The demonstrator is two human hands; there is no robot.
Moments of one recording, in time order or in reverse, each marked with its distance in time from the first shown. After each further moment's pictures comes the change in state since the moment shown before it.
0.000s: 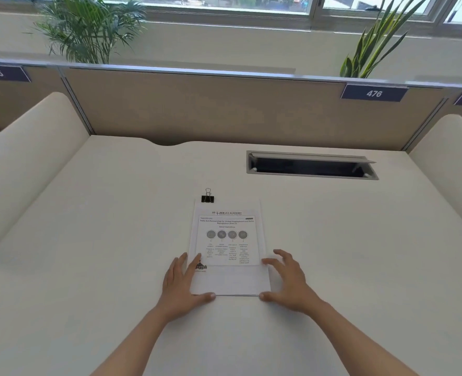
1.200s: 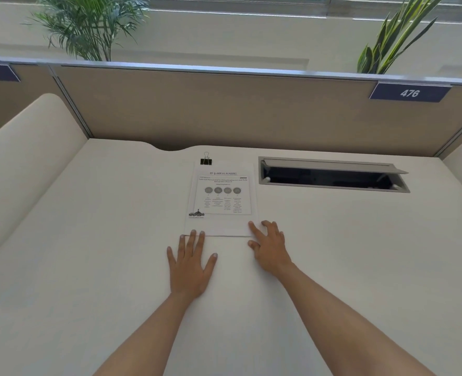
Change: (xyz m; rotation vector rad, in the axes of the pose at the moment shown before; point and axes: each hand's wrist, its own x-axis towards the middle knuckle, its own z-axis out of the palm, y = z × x) left_hand 0.117 0.012 -0.023 0.268 0.291 -0.080; right_hand 0.176 -0.050 0.003 -0.183 0.068 0.078
